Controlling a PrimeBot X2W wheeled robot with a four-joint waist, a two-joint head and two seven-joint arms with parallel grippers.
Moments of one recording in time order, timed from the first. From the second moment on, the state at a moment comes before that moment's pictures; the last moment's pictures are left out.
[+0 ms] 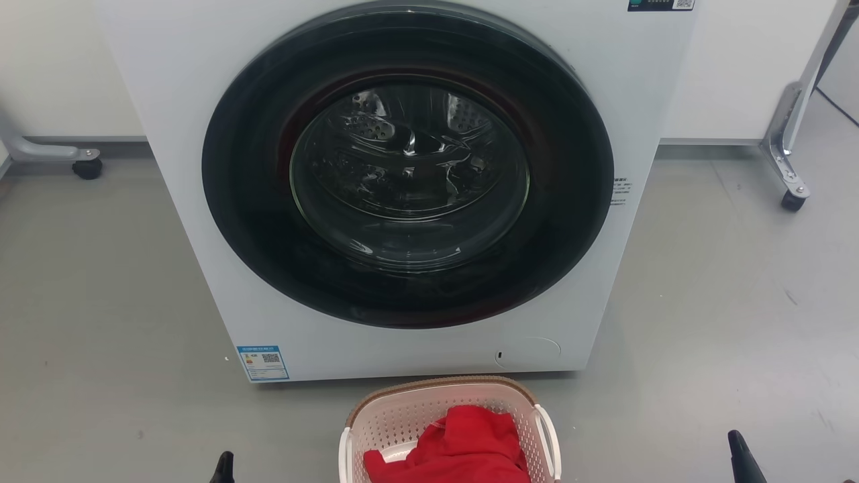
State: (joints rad) left arm 0.03 0.07 -0.06 0.28 -1.01 -0.01 -0.04; right arm 0.03 -0.14 0.06 0.22 1.06 0.01 -0.03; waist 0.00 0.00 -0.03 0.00
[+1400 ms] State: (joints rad) left arm -0.07 0.05 0.09 0.29 -1.57 -0.12 0.11; right arm -0.08 -0.05 -0.13 0.29 1.57 0.11 0.11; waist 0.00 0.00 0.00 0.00
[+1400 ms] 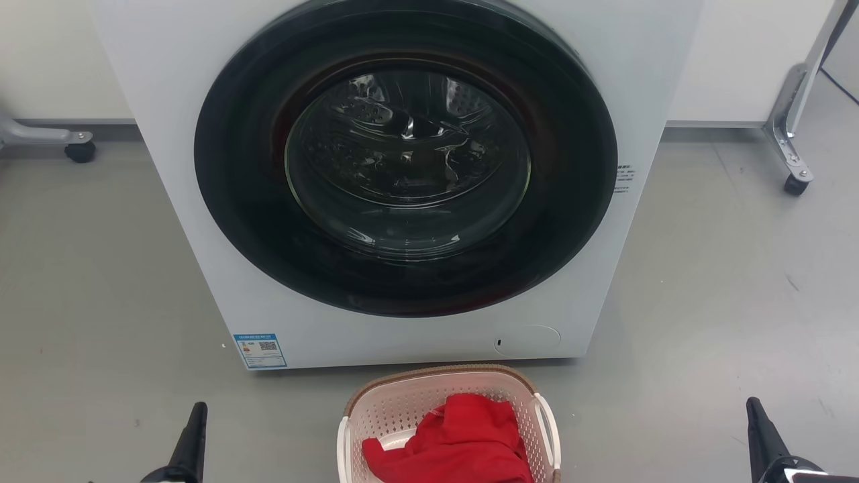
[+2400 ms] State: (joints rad) left arm -0.08 0.04 0.09 0.30 -1.60 -0.12 0.11; right arm -0.09 -0.04 -0.13 0.30 1.60 0.12 0.11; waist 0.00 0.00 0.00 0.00
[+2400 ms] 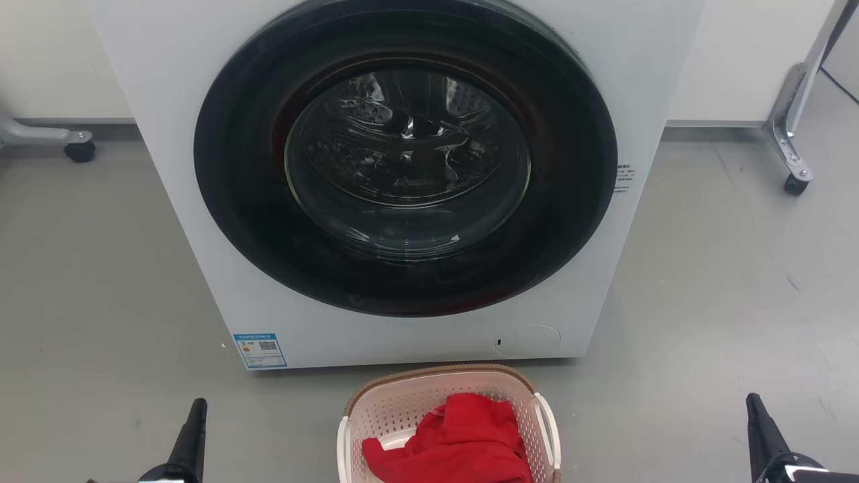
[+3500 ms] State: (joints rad) left arm -0.08 0.04 0.09 0.30 -1.60 -0.12 0.11; right arm -0.09 -0.04 -0.13 0.30 1.60 0.12 0.11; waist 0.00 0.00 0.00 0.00
